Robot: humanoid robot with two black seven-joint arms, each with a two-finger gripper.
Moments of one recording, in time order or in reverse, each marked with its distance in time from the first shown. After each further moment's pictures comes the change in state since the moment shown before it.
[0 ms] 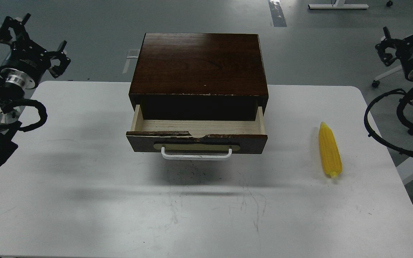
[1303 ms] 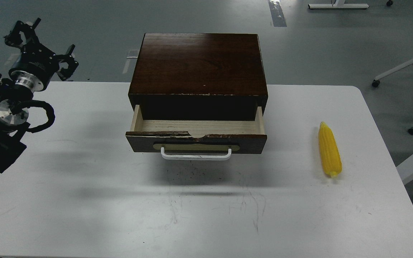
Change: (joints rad) left arm 0.000 -0.033 -0.003 0.024 0.001 0.000 0.015; right arm 0.479 -0.363 -0.590 0.201 -0.646 0.000 0.009
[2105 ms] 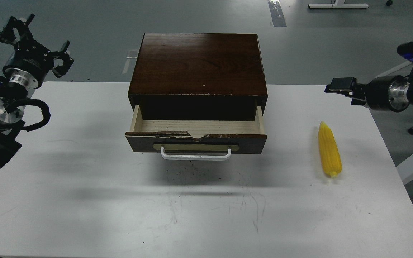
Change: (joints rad) left arm -0.002 0.023 0.002 -0.007 0.001 0.000 -0.010; right arm -0.123 -0.005 -0.324 0.530 -0.506 -0.099 -0.243
